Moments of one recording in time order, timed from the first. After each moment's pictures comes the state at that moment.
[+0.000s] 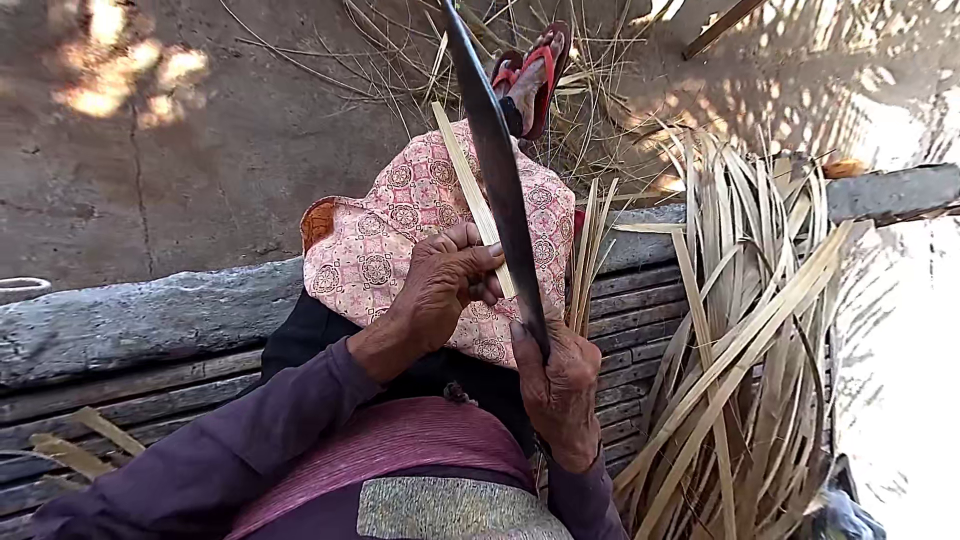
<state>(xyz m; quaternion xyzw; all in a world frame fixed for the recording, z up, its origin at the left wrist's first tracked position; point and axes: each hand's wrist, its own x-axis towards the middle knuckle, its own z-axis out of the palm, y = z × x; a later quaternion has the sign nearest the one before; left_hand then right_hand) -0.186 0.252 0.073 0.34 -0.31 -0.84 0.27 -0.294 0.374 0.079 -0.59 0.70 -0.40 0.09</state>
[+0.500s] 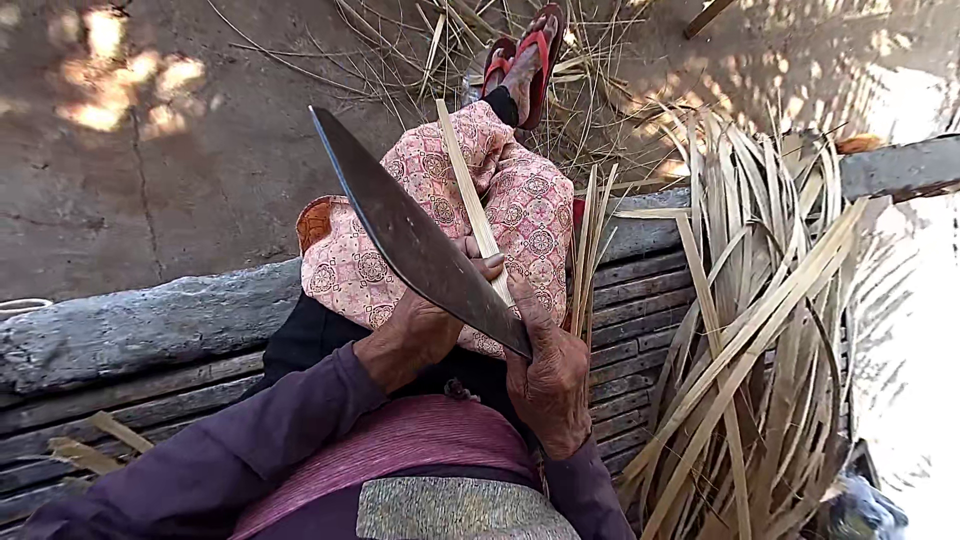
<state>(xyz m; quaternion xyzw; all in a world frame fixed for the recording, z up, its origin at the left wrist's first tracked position) -0.182 0.266 0.064 0.35 -0.29 -0.86 0.24 -0.286 0.380 0.062 -0.60 0.71 -0.37 0.02</state>
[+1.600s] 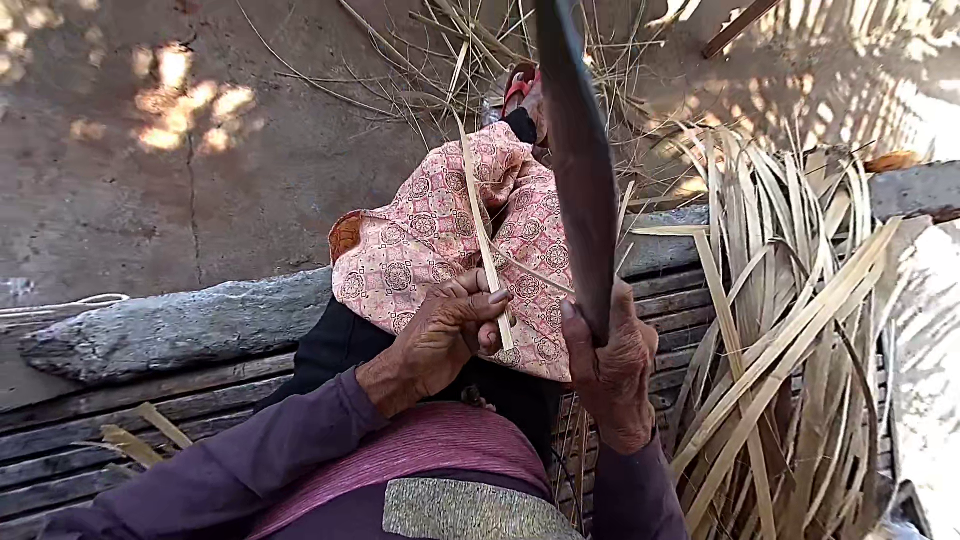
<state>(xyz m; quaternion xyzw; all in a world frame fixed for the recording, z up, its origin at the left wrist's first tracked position) -0.163 0.268 0.070 0.27 -0.19 -0.92 0.22 -0.330 0.364 0.087 -0.61 0.70 -0.38 0.04</state>
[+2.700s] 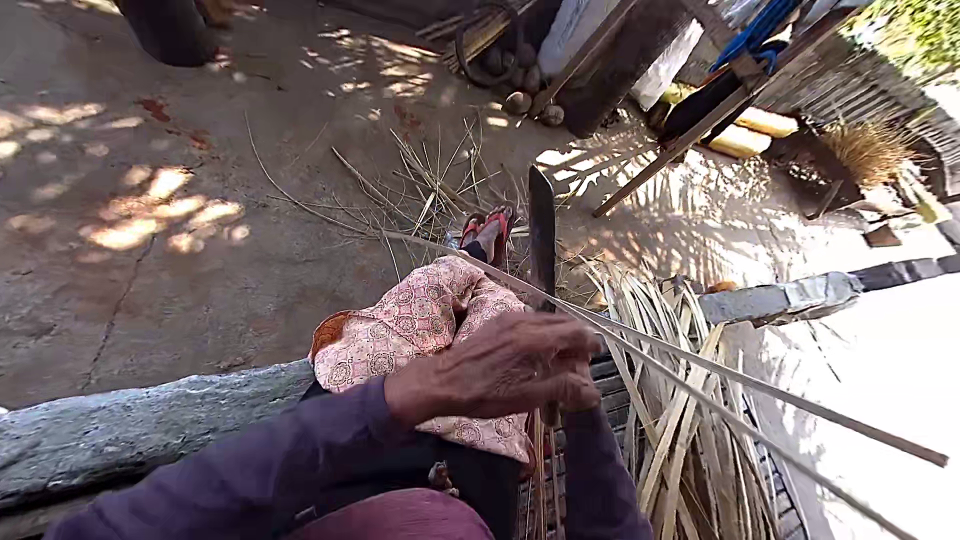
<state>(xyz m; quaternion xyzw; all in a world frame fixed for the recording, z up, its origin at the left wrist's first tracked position) -0.214 0.220 0.164 -0.03 -0.82 -0.49 0.30 -0.368 0.295 0.120 -0.41 0.75 -0.42 0.30</state>
